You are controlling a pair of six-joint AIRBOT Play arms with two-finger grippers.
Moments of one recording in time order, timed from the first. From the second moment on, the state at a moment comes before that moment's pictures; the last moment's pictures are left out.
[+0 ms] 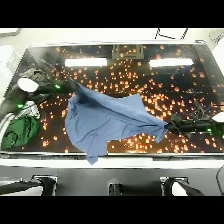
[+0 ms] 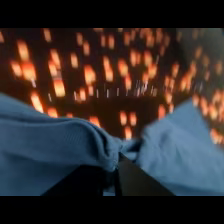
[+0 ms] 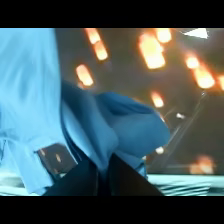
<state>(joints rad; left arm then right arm) -0.13 -1.43 1.27 0.88 -0.77 -1.29 -0.39 -1.10 0.77 -0.92 1.28 1.51</state>
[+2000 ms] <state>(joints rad) 0.42 -0.68 1.84 0.51 -0.84 -1.19 -0.39 -0.83 2.00 -1.03 1.32 1.46</state>
